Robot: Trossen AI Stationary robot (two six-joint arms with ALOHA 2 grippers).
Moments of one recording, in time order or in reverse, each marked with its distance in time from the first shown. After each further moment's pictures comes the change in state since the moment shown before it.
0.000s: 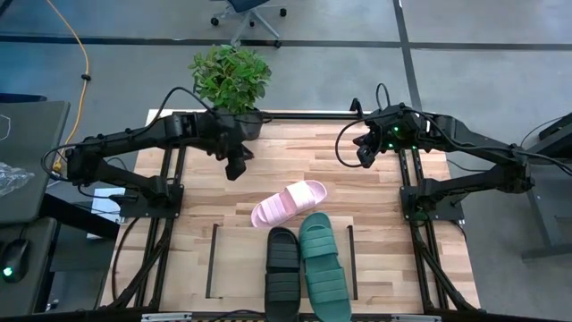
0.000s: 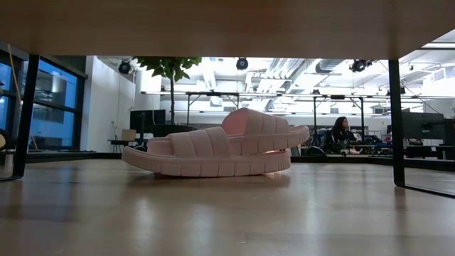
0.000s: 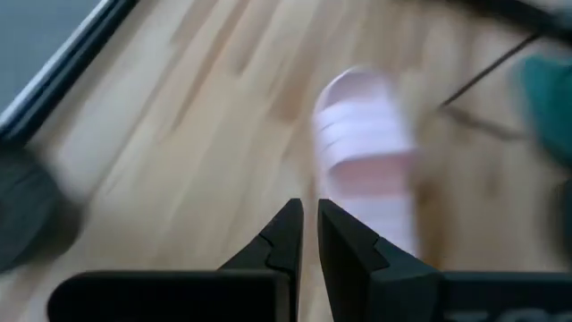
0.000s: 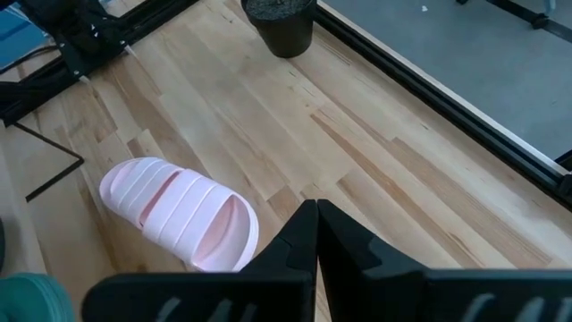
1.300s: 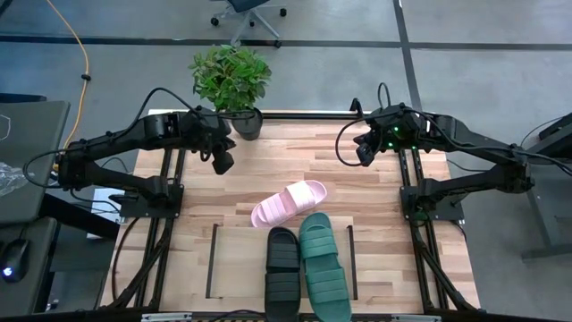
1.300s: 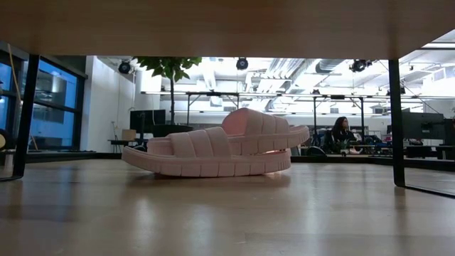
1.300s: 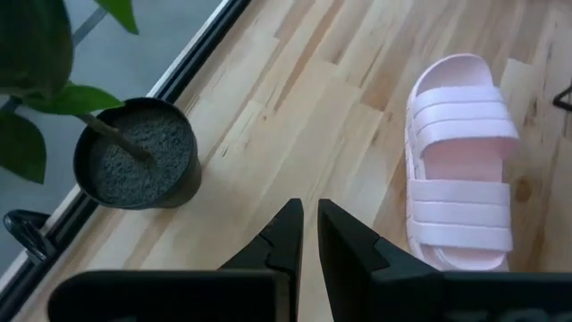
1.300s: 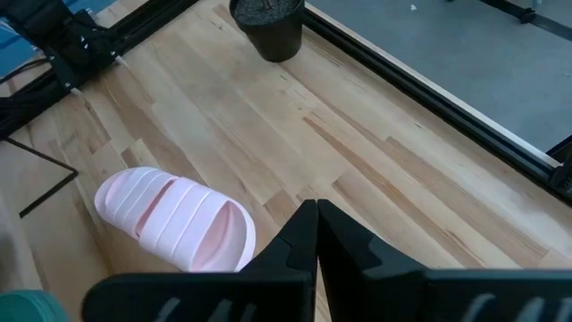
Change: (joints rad) left arm -0.001 -0.120 0.000 -0.150 -0.259 0.007; right arm 0.000 0.000 0.000 0.000 0.026 0.037
